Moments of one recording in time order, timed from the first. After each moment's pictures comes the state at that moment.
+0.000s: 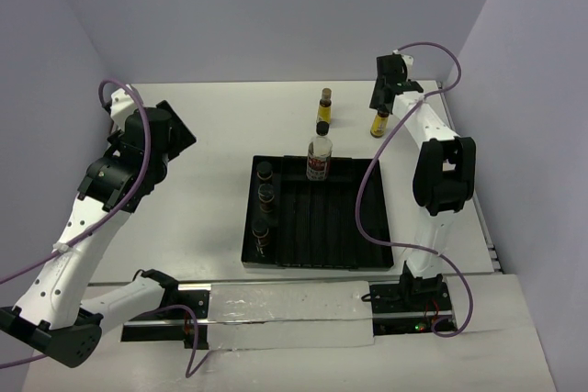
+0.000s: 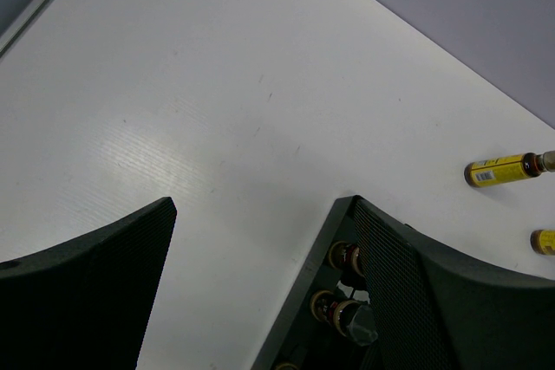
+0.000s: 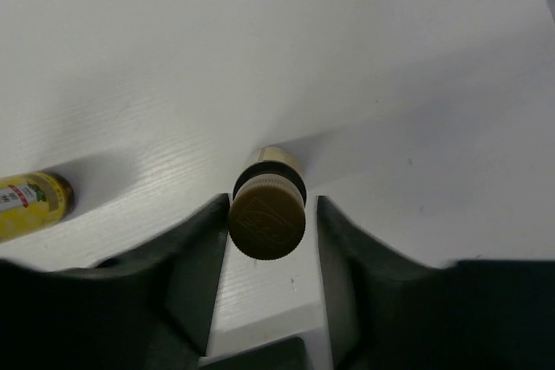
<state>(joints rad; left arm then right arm) -0.46 1.03 1.32 -0.86 -0.64 -0.72 0.10 1.99 1.70 -0.49 0.36 0.31</state>
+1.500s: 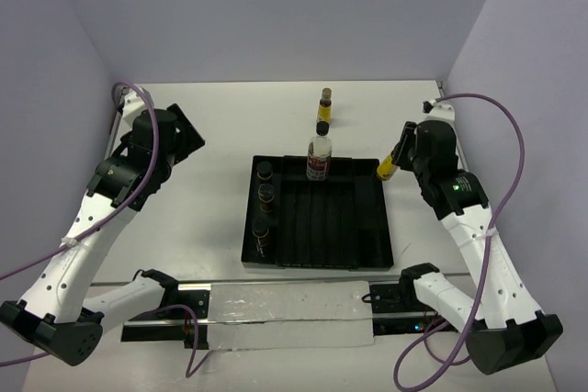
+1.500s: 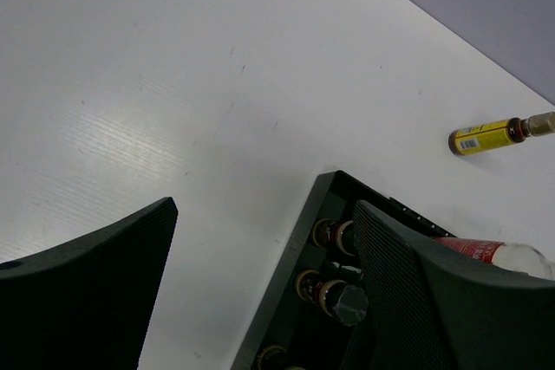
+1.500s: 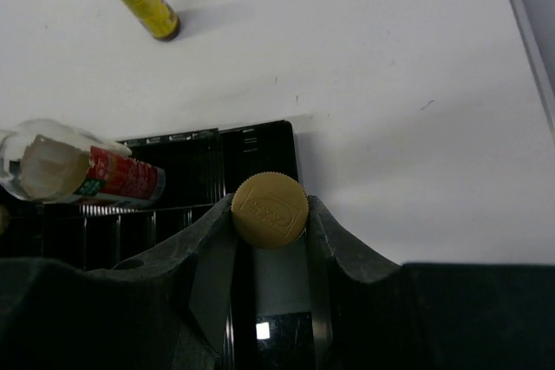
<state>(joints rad) -0.46 1.05 1.26 -0.81 -0.54 -0.73 0.21 0.91 1.03 -0.61 0.28 0.31</state>
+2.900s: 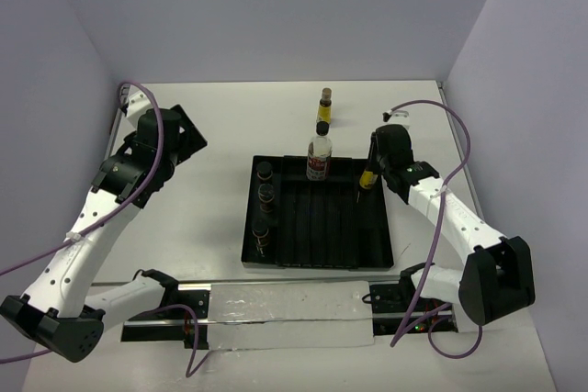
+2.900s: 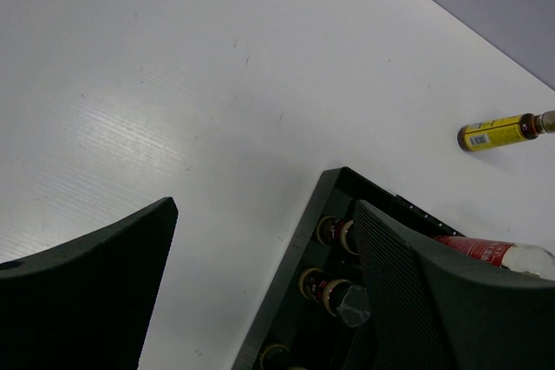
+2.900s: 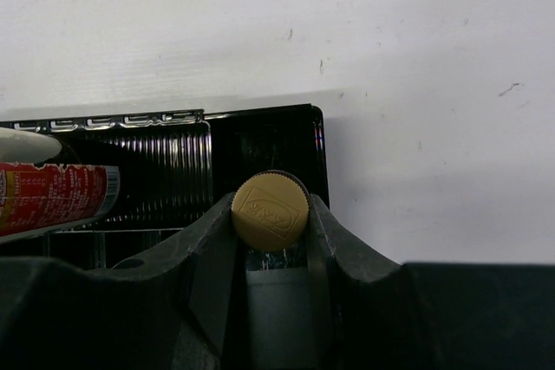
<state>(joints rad) -0.46 1.07 1.25 -0.80 -0.54 -0.74 0.30 1.20 0.82 -0.29 0.31 0.30</state>
